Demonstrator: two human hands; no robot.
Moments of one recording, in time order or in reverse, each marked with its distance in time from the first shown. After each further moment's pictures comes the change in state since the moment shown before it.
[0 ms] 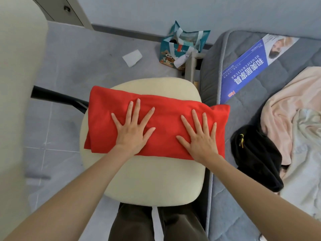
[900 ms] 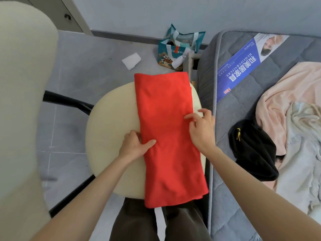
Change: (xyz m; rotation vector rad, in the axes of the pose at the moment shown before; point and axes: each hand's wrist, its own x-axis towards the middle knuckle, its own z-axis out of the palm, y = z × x) left_hand -0.036 0.008 -0.020 -0.759 -0.339 -0.452; right_hand -0.002 -0.021 -0.048 0.647 0.231 0.251
